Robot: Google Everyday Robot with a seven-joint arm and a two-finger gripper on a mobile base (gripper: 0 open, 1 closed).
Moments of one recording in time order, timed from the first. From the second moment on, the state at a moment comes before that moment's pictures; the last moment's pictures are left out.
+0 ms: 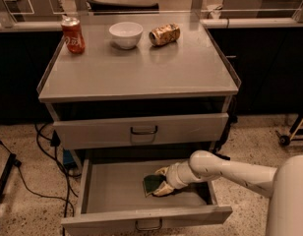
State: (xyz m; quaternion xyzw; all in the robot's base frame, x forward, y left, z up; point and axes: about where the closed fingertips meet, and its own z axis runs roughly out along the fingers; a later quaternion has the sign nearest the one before) arm 0.557 -0.038 0.362 -0.66 0.66 0.20 0.30
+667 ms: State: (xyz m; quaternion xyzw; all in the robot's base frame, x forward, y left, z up) arm 0.557 -0.038 0.362 -0.66 0.66 0.20 0.30
